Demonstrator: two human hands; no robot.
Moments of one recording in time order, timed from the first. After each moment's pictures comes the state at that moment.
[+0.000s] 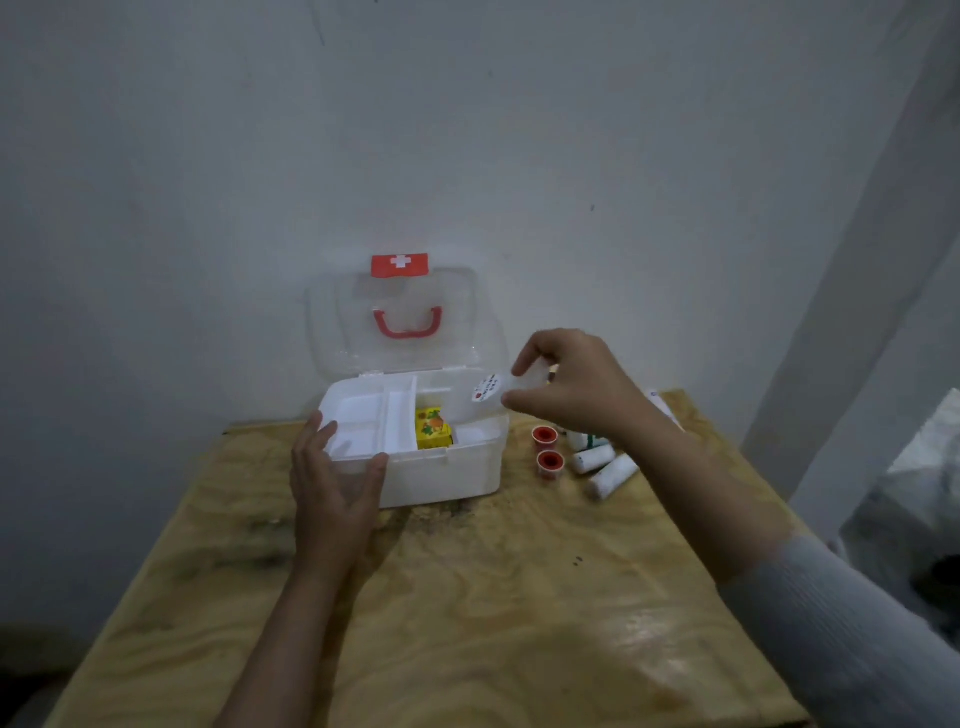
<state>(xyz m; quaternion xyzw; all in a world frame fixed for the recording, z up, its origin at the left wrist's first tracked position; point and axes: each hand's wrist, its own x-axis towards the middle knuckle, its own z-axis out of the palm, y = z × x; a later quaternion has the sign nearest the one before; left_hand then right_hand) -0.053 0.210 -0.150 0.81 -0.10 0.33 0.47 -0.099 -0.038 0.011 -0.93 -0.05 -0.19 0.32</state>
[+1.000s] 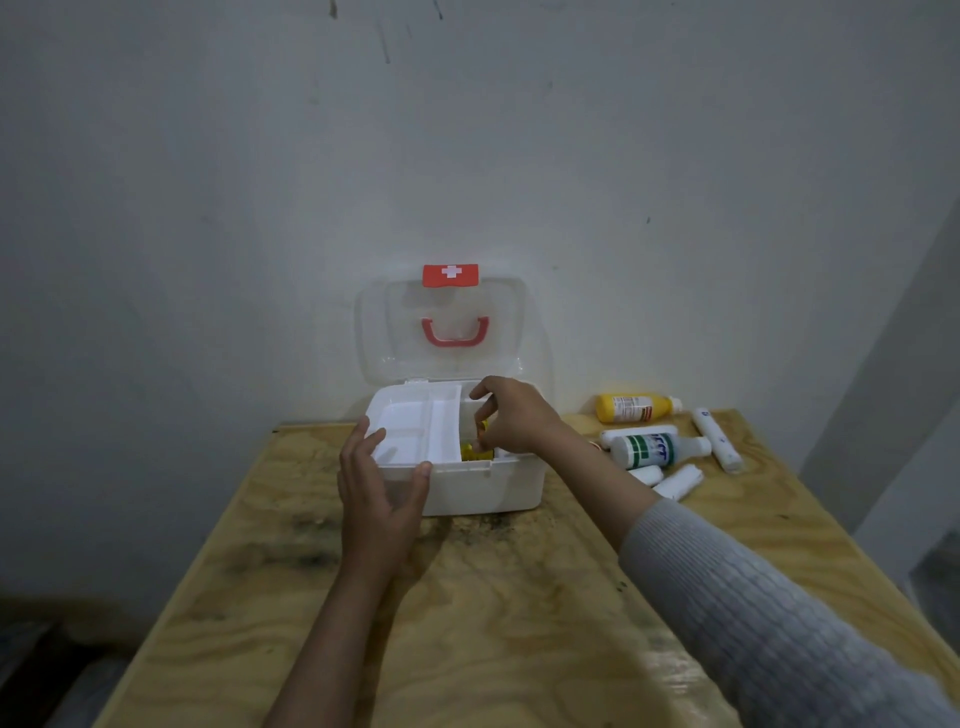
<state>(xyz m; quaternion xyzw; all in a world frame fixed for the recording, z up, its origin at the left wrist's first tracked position) -0.058 0.207 -0.145 0.81 -0.08 0.31 0.49 -0.014 0.029 -0.046 -0.94 -0.05 0.00 0.34</state>
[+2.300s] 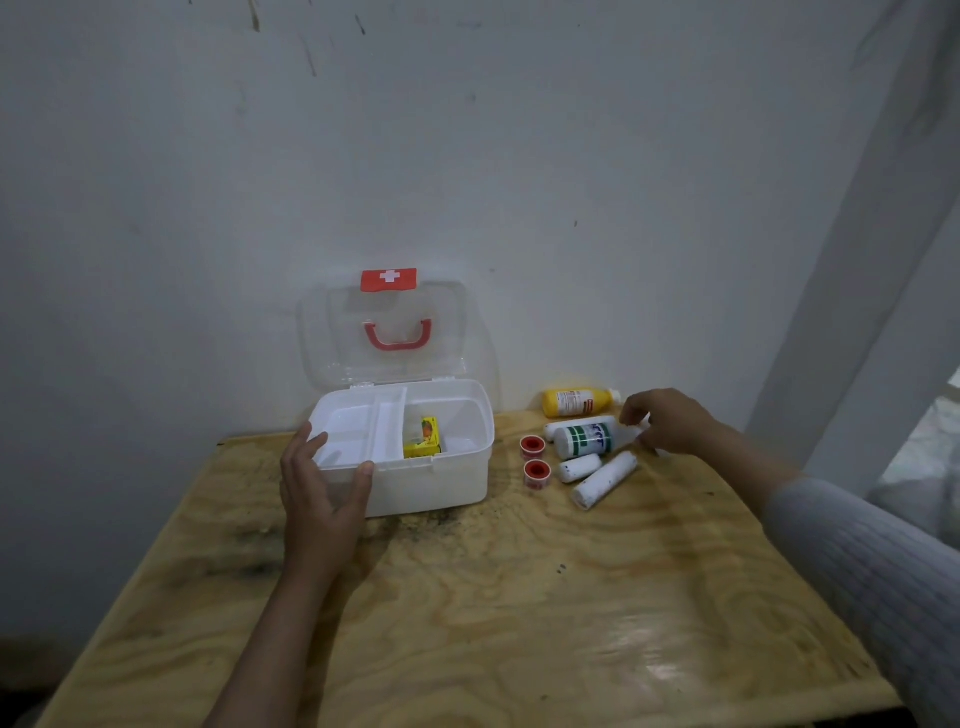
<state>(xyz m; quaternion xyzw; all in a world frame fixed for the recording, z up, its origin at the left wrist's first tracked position) -0.058 0.208 -0.146 0.81 -0.08 0.31 0.49 -0.055 -0.205 -0.074 -0.99 0.05 -0.01 0.11</state>
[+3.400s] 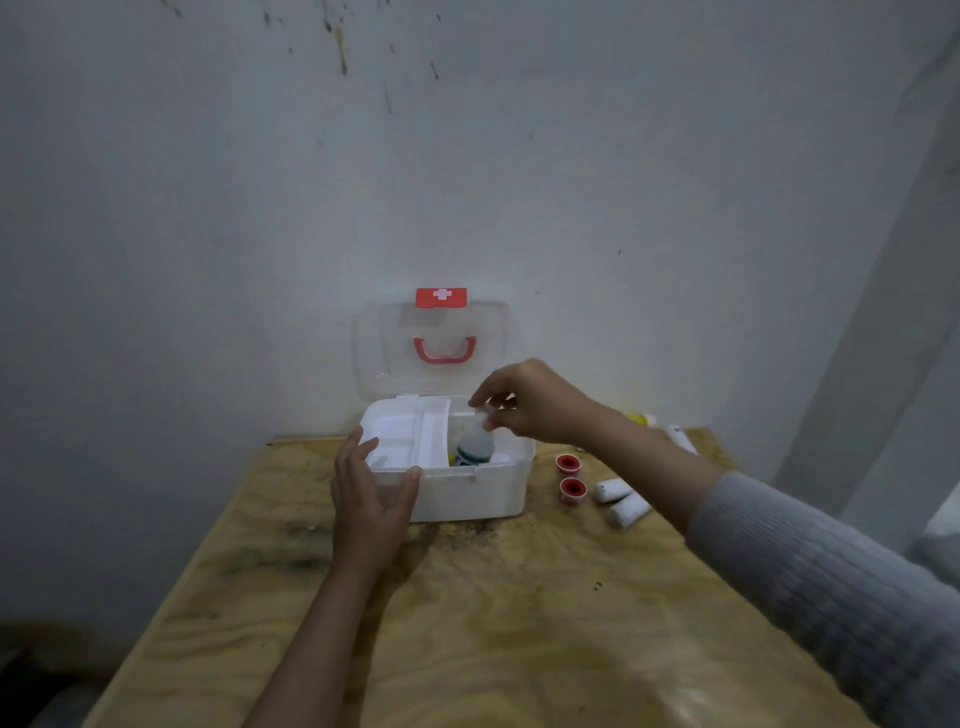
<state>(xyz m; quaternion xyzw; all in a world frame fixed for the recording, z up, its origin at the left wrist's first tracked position) -0.061 0.205 -0.140 0.81 -0.08 0.31 0.49 -0.049 -0.006 0.004 -0.93 -0.27 -0.12 0.23</state>
